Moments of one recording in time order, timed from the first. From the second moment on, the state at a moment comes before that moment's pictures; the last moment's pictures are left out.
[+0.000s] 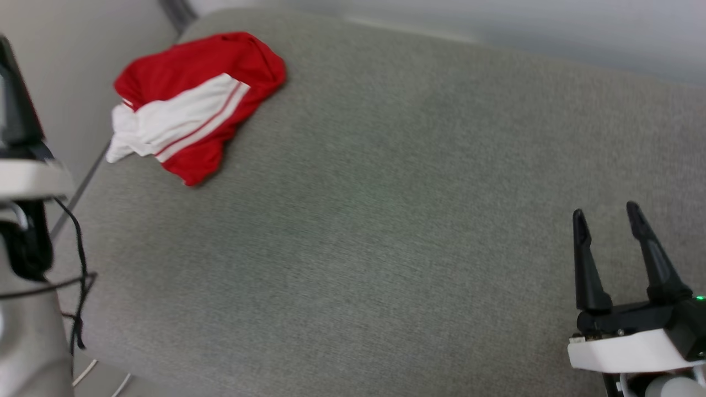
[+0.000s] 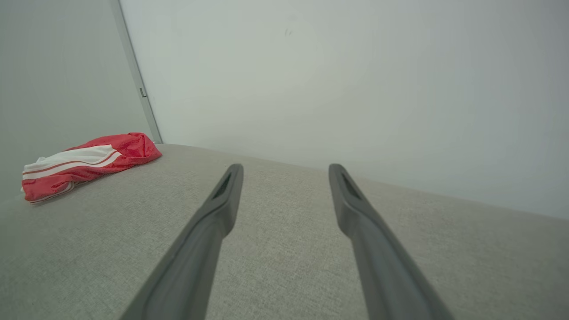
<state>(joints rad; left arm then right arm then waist) -0.54 0.28 0.27 0.19 -0.15 -0.12 -0.26 0.00 -0.05 -0.04 -0.14 0.02 0.13 -0.26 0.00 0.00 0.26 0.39</state>
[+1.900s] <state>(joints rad) -1.04 0.92 -0.51 0.66 -1.05 -0.13 0.62 -0.13 -0.06 -0.06 -0.22 -0.04 0.13 -0.26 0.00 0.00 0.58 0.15</state>
